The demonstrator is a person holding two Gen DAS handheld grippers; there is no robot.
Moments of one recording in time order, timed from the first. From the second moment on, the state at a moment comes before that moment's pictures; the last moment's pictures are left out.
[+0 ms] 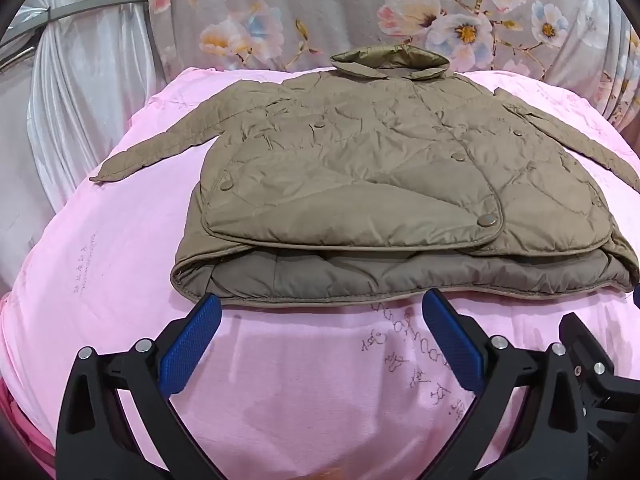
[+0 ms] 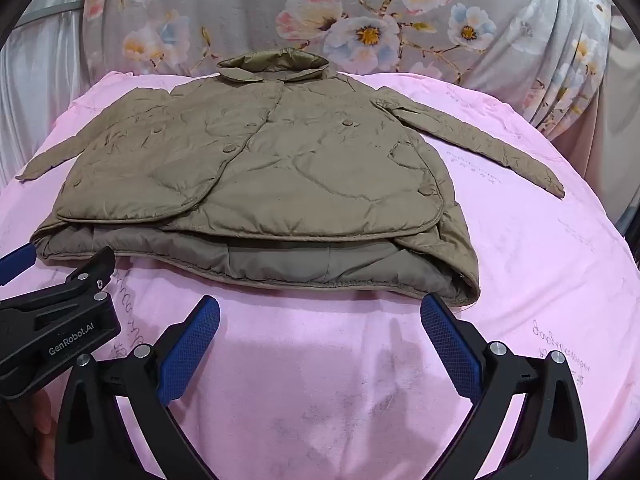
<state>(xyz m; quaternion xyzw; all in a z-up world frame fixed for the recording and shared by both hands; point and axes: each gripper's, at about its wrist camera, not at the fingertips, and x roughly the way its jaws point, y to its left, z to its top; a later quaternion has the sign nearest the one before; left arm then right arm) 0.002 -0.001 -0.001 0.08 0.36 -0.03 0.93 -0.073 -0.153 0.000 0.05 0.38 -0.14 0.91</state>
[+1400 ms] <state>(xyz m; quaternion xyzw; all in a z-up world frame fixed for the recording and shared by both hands) -0.004 0.000 0.006 0.07 0.34 -0.04 0.94 -0.076 -0.158 -0.001 0.06 0.38 -0.14 0.91</state>
